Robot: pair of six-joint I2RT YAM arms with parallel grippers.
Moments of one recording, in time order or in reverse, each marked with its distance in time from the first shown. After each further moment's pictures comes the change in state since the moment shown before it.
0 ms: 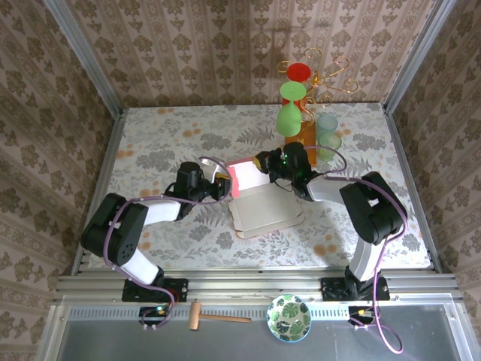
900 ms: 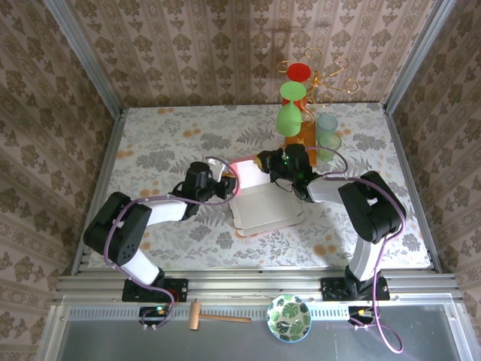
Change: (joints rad) left arm -0.080 0.017 0.040 -0.029 -0.209 0.003; right arm -0.005 0.013 -0.015 0.057 0.023 0.011
